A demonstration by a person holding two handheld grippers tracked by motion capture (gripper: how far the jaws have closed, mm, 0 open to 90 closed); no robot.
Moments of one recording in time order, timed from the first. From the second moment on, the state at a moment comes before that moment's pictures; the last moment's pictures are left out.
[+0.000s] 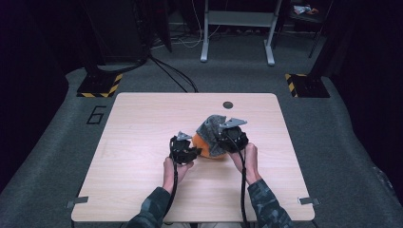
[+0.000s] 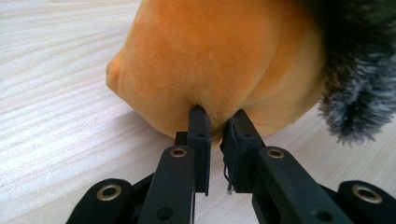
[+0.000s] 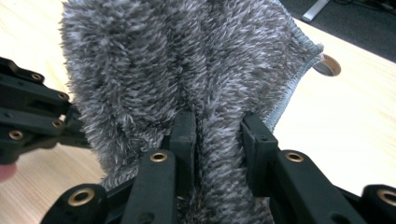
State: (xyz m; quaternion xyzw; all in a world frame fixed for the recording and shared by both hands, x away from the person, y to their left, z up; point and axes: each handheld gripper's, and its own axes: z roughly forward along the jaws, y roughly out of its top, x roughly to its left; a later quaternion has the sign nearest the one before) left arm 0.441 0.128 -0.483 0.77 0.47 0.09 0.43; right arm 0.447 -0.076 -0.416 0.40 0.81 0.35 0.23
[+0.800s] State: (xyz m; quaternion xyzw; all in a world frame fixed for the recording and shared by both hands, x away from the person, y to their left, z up) left arm 0.442 0.128 -0.485 0.76 0.47 0.09 0.43; right arm 0.453 -0.123 -0.454 0.47 0.79 0.33 0.20
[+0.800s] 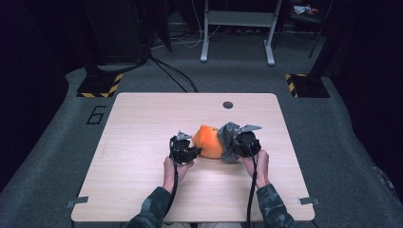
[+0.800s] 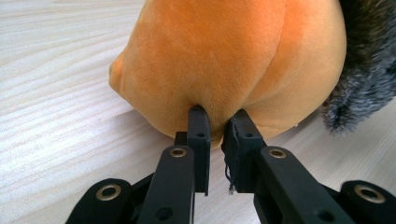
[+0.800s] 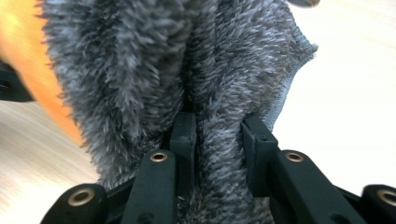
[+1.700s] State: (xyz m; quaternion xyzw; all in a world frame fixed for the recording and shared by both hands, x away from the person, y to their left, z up) left arm 0.442 0.127 -0.487 0.77 0.48 0.10 0.42; right arm 0.449 -0.073 -0.402 0.39 0.81 0.36 0.24
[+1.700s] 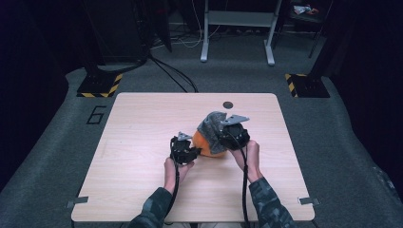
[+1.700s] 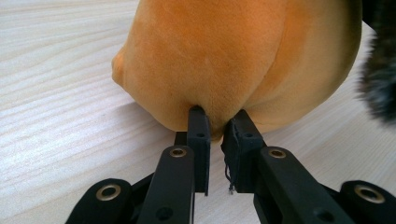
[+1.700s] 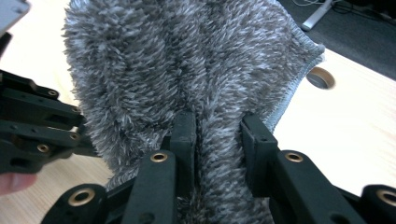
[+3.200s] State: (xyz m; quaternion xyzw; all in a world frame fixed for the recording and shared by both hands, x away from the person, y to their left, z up) left arm 0.443 0.127 -0.488 0.77 0.47 0.10 0.43; right arm 0.469 -0.133 -0.486 0.50 0.80 0.29 0.17
